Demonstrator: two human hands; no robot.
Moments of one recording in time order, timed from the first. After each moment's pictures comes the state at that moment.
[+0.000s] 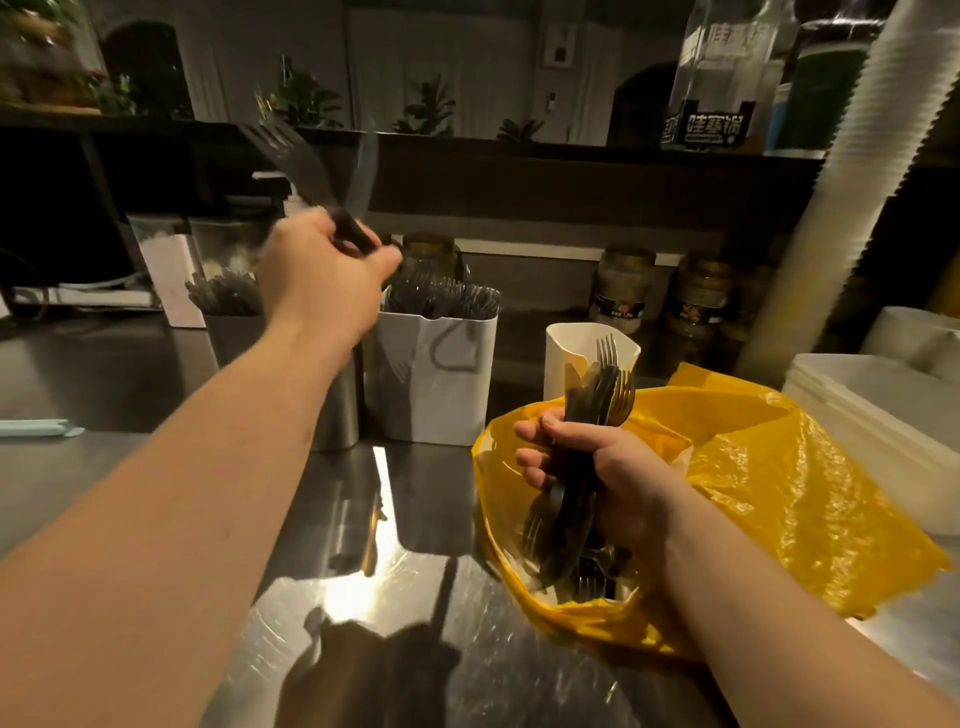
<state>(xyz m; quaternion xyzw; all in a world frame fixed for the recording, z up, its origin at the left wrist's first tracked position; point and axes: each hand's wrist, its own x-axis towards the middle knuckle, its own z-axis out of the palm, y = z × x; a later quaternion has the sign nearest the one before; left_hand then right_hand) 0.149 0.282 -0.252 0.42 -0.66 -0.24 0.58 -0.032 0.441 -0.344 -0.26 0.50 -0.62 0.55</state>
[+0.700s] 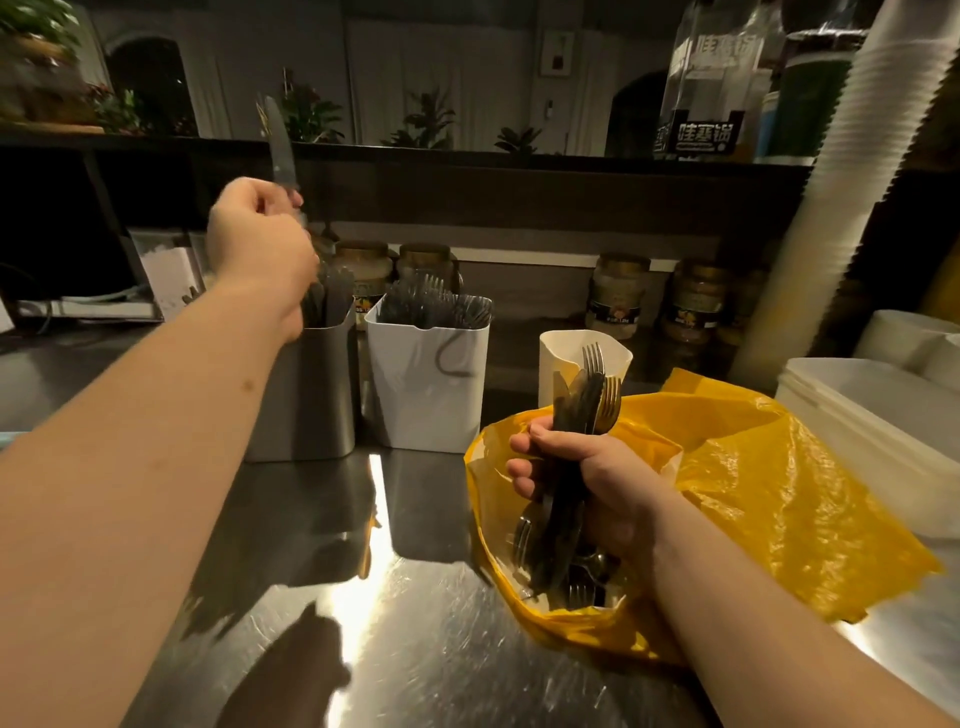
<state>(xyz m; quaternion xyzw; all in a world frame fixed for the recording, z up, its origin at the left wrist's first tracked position) 0.163 0.248 -0.226 0.42 -0.54 -0.35 0.64 -0.033 0.442 -0.344 -0.29 0.49 -0.61 0.56</state>
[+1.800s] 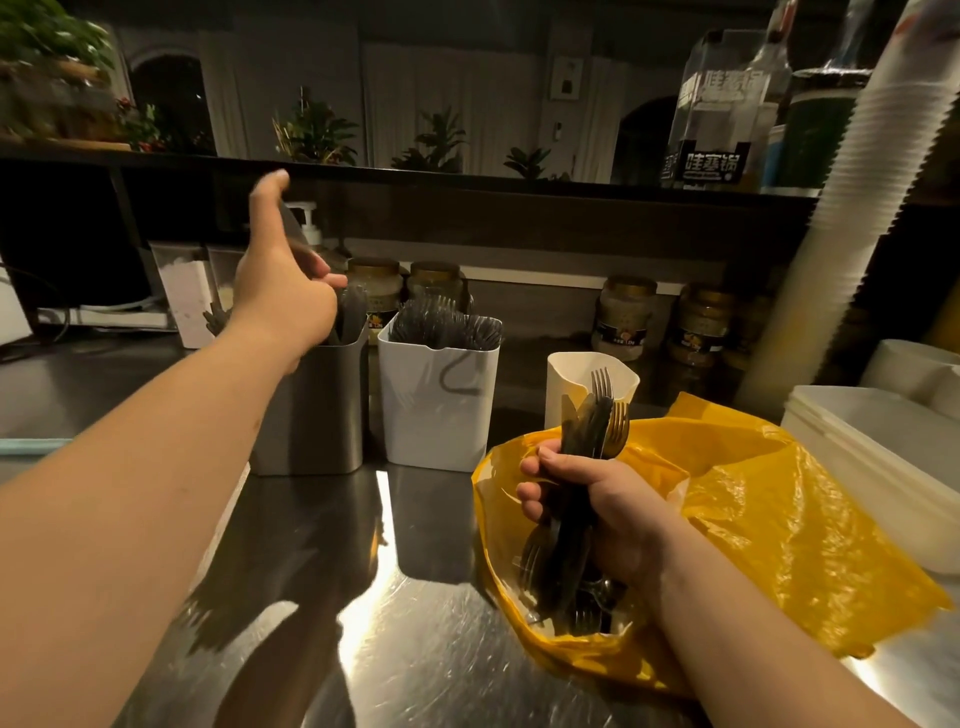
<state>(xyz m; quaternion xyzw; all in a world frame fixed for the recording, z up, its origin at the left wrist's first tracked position) 0.179 0.250 -0.244 0.40 -0.68 -0.24 0.56 -0.032 0.443 -0.343 -0.29 0.50 -0.60 0.55</state>
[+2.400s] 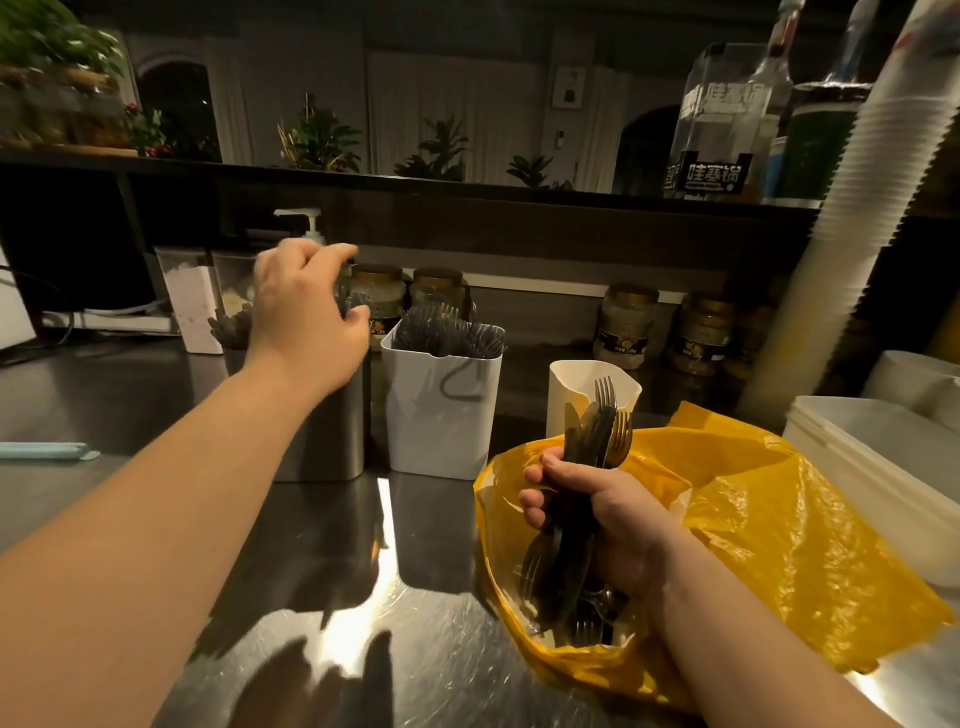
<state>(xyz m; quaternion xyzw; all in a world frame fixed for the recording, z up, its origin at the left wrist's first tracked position) 0.175 0.247 -0.261 0.42 -0.77 0.03 0.48 -0.034 0.442 -0.345 -0.28 0.49 -0.61 0.55</state>
